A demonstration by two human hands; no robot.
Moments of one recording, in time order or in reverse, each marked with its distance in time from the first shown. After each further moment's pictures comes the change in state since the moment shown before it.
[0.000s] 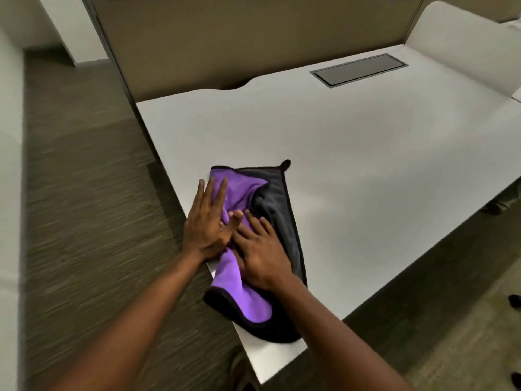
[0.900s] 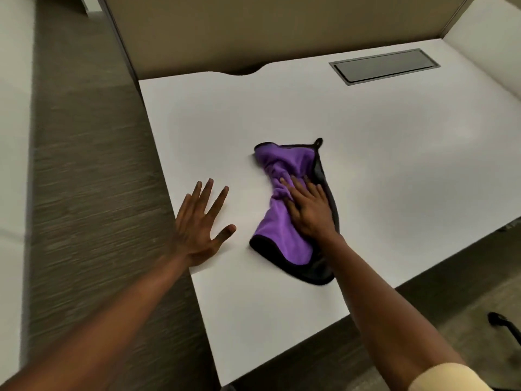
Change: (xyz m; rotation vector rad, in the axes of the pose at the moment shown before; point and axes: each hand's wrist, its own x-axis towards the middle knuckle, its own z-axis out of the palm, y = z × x) left_hand -0.002 0.009 0.002 0.206 -0.155 -0.052; right_hand 0.050 0.169 -0.065 -0.040 0.035 0.189
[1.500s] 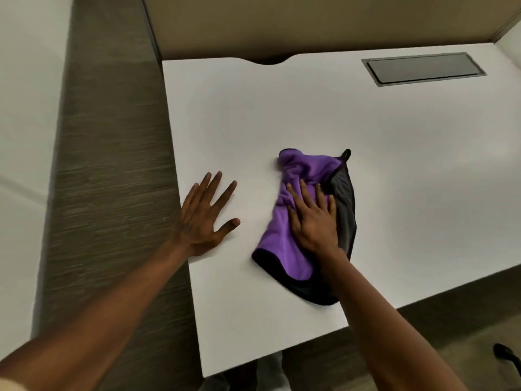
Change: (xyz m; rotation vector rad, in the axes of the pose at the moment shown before) left_hand 0.002 -0.001 0.004 0.072 -0.006 -0.051; right_hand -0.009 -0.007 0.006 -0.023 -0.060 -0.017
